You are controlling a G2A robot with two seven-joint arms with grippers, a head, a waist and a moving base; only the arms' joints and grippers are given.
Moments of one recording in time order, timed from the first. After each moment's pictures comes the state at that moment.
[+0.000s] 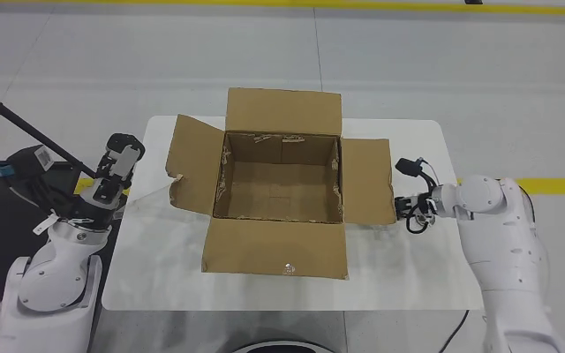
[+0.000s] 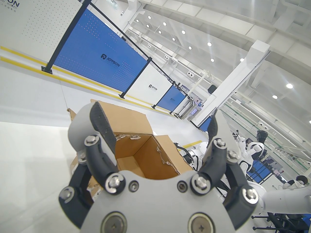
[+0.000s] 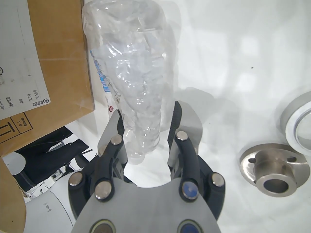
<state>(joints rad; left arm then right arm) 1.54 -1.15 -1.85 -1.99 0.10 -0.49 -0.30 -0.74 -1.14 1.40 -1.05 -0.54 -0.25 1.44</state>
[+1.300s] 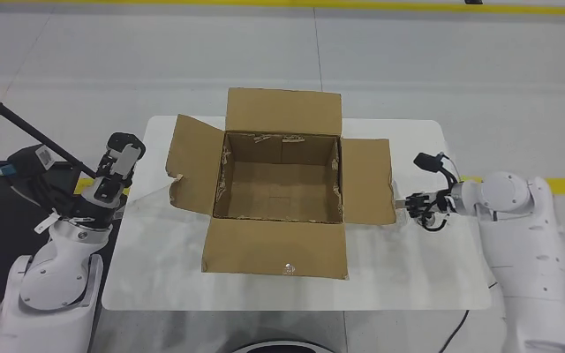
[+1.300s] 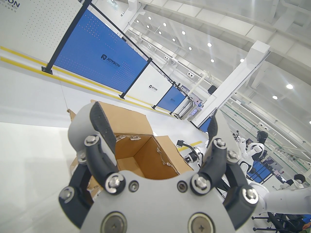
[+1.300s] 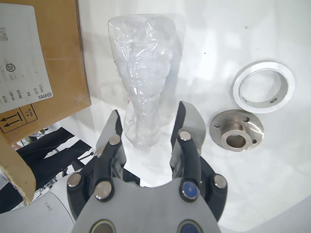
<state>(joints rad) 1.53 -1.15 -1.85 -1.99 0.10 -0.48 -0.29 -0.78 -1.06 1.45 -1.20 -0.54 -0.16 1.46</state>
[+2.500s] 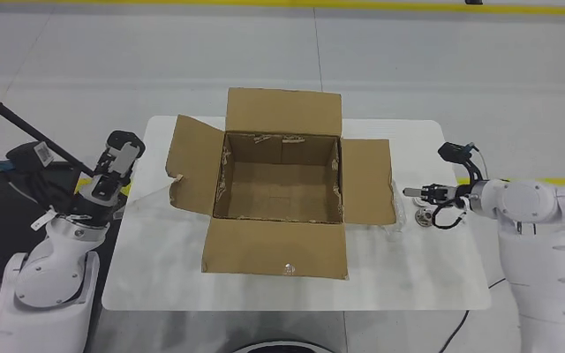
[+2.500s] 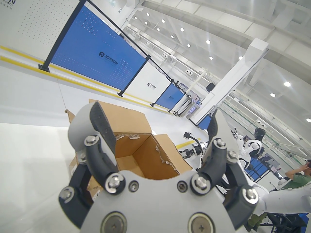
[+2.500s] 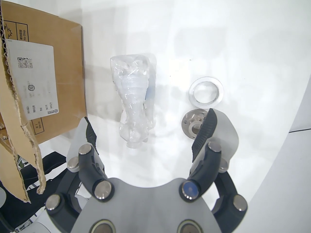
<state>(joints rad) 1.51 -1.14 -1.86 -1.98 0.07 -0.49 -0.33 -0.90 -1.01 1.55 -1.43 -0.64 -0.12 1.36</state>
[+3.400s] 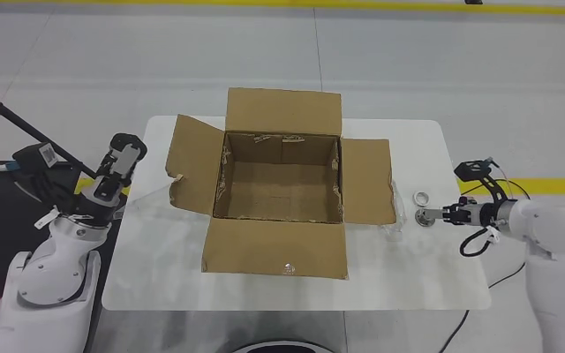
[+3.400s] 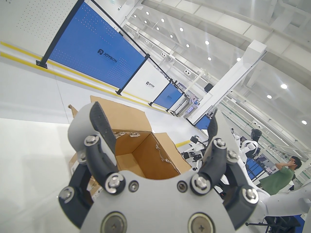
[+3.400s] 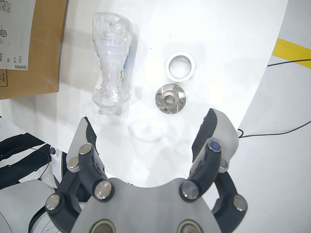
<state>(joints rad) 1.50 -1.14 -1.85 -1.94 0.05 -0.51 -0.34 -1.08 -0.96 1.70 -1.55 -0.61 -0.35 1.36</state>
